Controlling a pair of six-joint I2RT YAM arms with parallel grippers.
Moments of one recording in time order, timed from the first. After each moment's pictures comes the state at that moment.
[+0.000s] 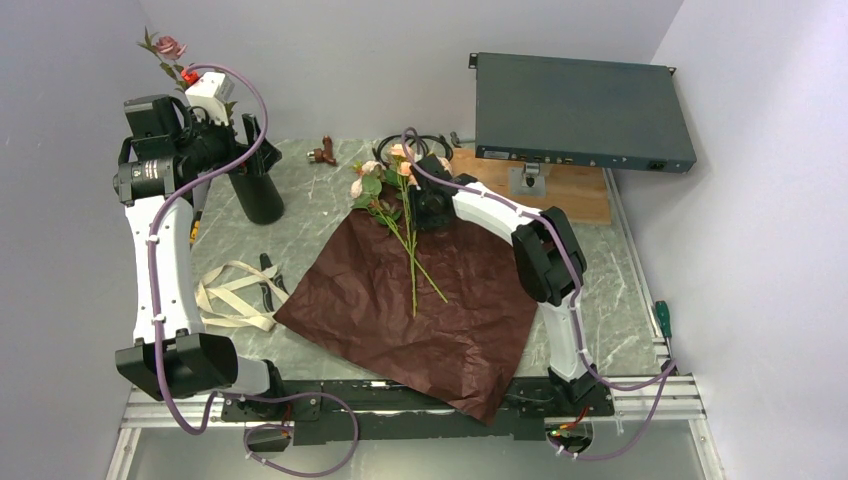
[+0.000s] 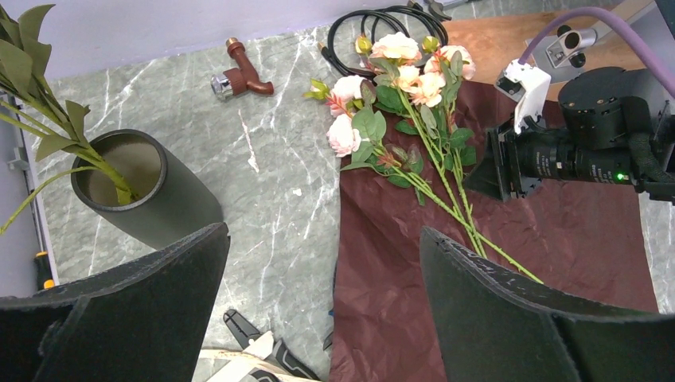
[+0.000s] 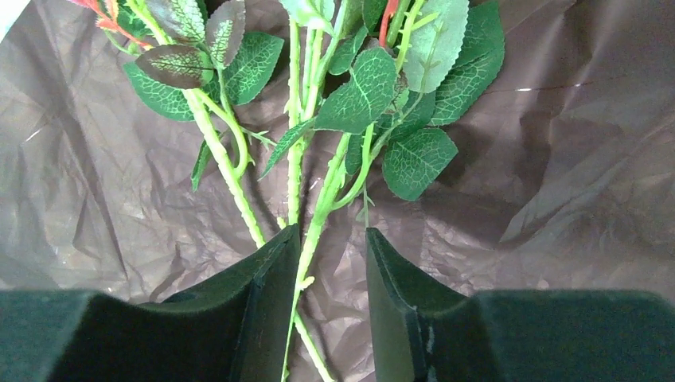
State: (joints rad) left arm 0.23 1.38 1.69 -0.79 0.61 0.12; right arm 0.61 2.13 1.68 -0.52 0.02 0.44
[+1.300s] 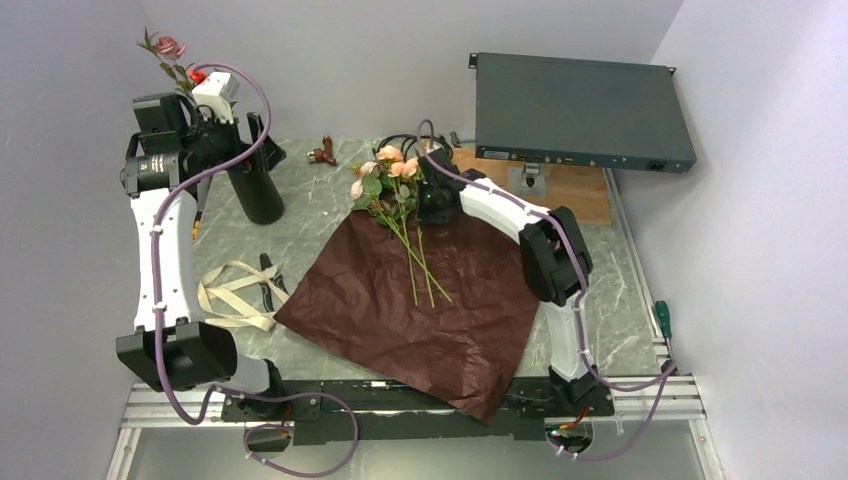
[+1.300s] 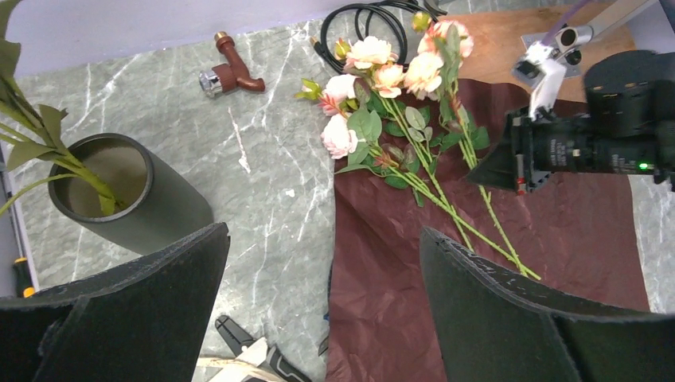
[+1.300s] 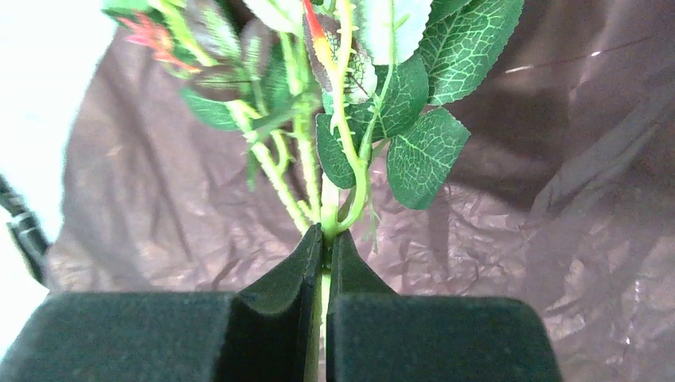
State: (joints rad) left arm 0.22 1.41 1.69 -0.78 0.61 0.11; right arm 0.58 2.13 1.69 -0.54 -0.06 0.58
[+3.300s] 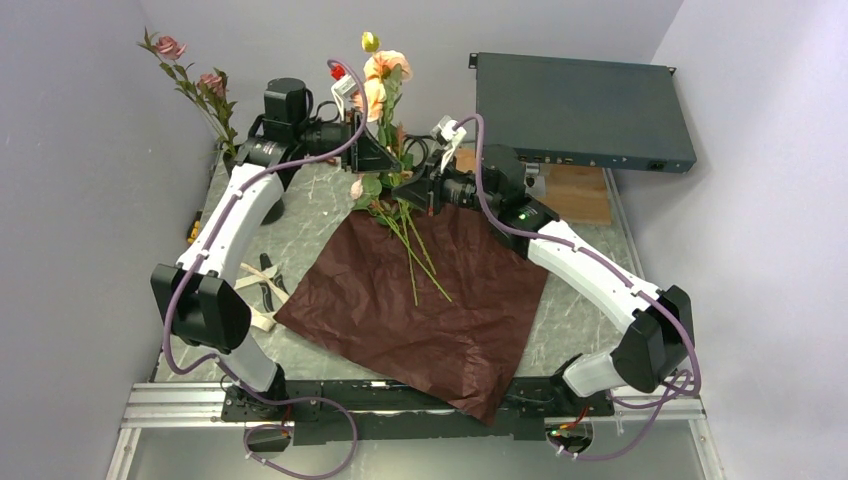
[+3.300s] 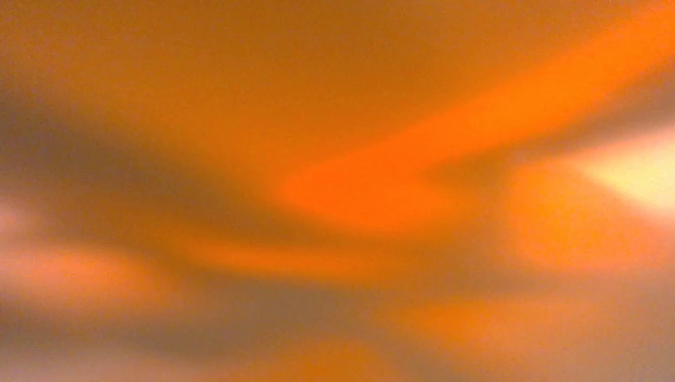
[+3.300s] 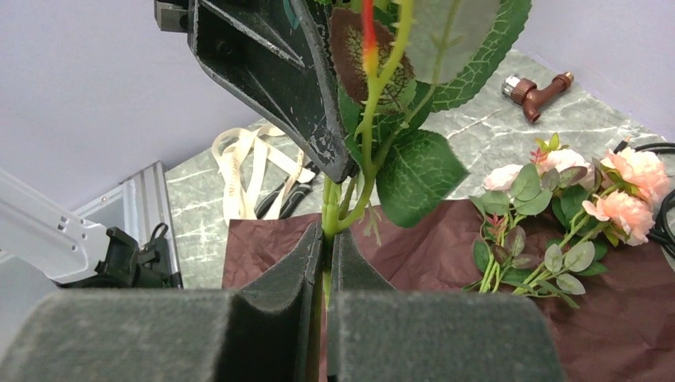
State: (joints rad) left arm -0.26 1.64 1.69 -0.35 1.20 -0.31; right arm 0.65 1.42 1.25 0.11 -0.51 0.22
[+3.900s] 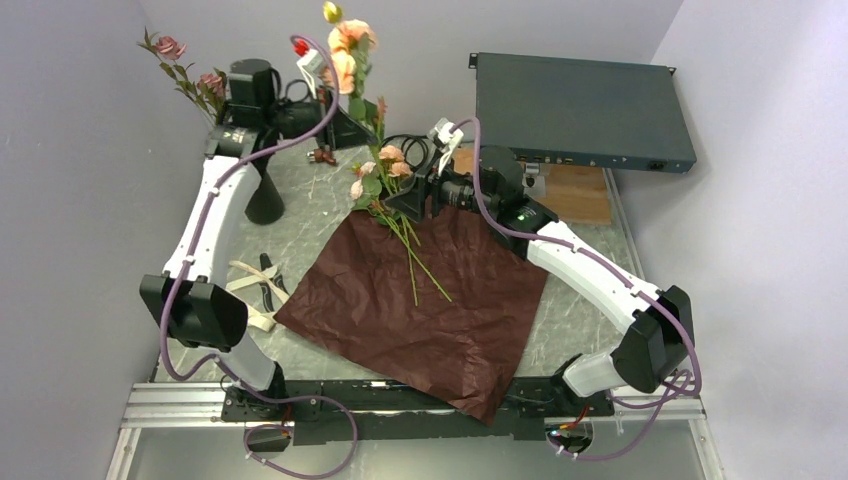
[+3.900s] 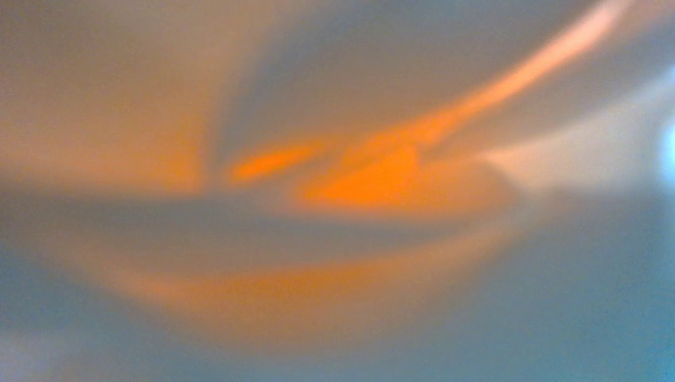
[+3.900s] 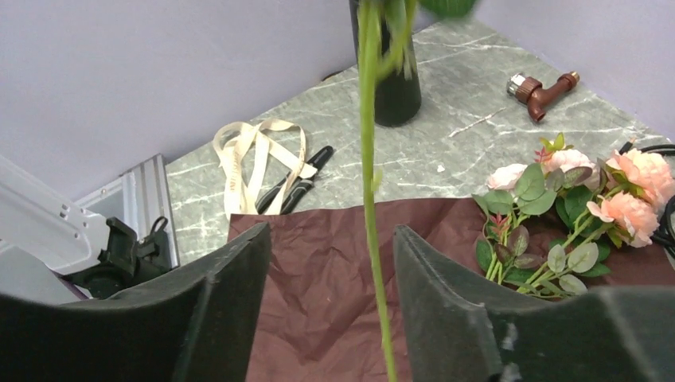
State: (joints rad) left arm -0.18 1.63 1.79 -0.42 1.13 -0.31; right arm 0.66 1.42 1.25 0.10 -0.51 0.21
